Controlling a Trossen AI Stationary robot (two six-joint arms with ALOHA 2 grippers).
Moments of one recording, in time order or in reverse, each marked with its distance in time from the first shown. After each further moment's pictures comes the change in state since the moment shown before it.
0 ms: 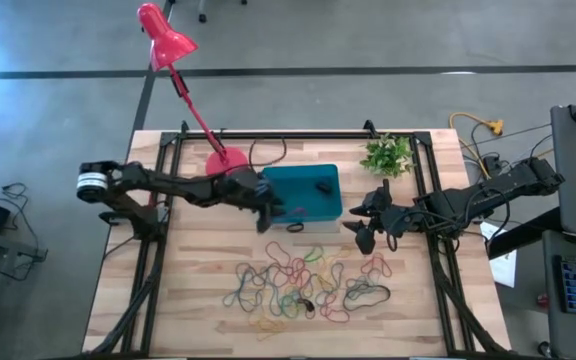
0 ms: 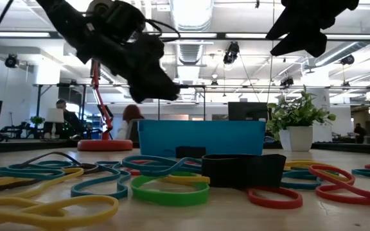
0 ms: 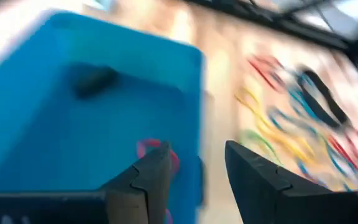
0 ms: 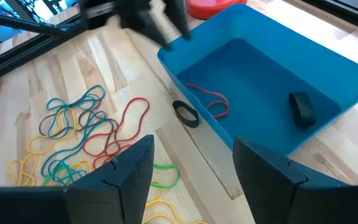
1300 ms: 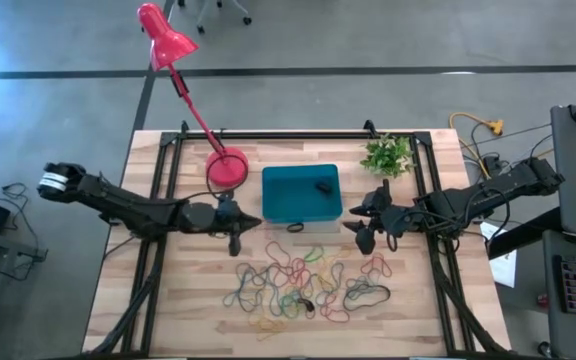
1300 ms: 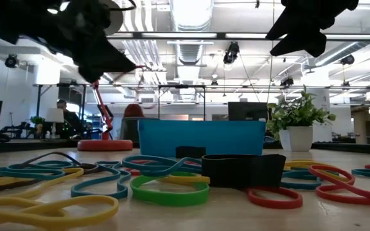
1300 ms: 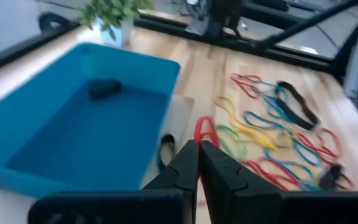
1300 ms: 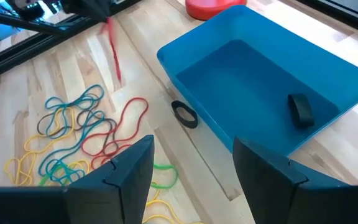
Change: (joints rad) left arm -0.340 -0.384 -0.293 0.085 -0.501 -0.123; right arm 0.000 0.001 0.000 0.001 0.003 -0.010
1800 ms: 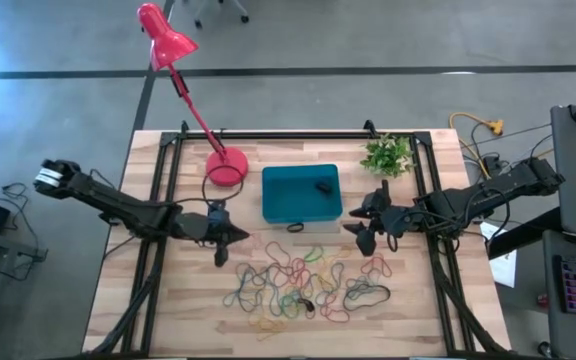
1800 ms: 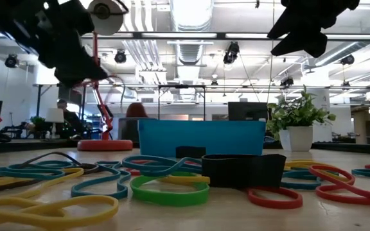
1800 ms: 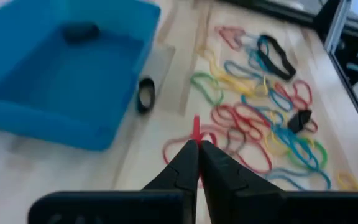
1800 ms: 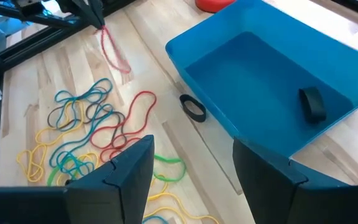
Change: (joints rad) left arm -0.116 -0.126 -0.017 -0.275 0.014 -0.130; right arm 0.000 0.000 0.000 0.001 -0.034 0.005
